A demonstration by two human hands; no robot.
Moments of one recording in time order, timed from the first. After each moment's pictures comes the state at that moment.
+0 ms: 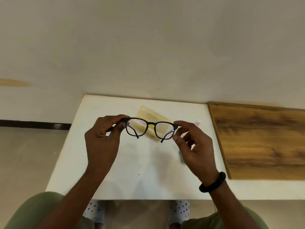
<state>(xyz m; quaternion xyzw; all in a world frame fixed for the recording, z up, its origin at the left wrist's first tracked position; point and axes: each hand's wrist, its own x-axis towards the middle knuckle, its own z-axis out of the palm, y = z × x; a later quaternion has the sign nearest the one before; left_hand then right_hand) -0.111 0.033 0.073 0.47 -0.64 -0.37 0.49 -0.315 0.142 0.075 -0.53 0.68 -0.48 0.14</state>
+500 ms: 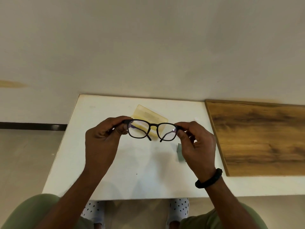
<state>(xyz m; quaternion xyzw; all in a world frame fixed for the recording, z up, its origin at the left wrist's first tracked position) -0.114 0.036 0.075 0.43 -0.61 -0.47 0.47 -0.321 0.138 0.071 -0.52 0.69 -0.50 0.04</state>
